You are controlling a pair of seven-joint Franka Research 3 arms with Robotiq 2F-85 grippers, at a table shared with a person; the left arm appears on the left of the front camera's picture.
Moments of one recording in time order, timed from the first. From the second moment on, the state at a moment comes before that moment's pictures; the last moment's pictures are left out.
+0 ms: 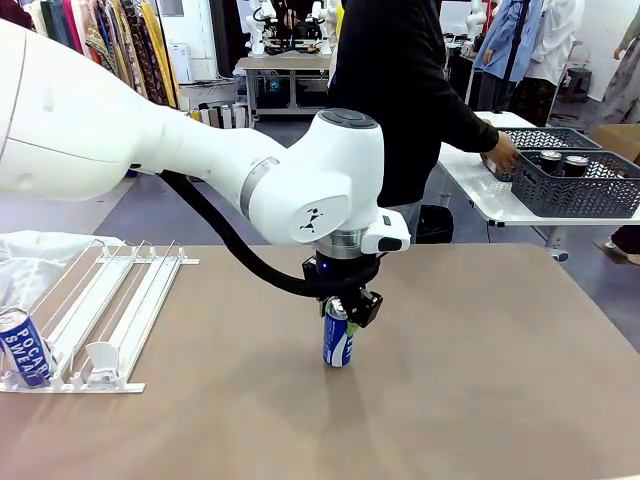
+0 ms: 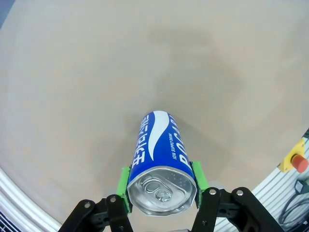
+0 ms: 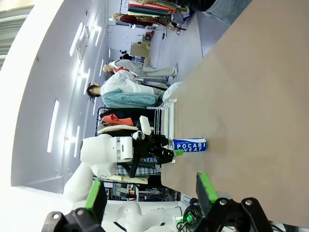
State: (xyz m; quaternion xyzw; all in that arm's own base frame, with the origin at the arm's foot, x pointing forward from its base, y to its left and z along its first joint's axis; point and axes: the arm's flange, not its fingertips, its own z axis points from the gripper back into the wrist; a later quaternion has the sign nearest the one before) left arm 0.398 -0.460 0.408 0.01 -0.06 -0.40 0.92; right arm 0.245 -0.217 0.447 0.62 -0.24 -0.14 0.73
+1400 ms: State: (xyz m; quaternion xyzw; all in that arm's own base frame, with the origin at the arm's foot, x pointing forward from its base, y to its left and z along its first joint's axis) left arm 0.345 -0.164 0.650 -0.30 -0.15 -0.29 0.90; right arm 0.245 -0.217 0.446 0.62 -0.24 -0.14 0.73
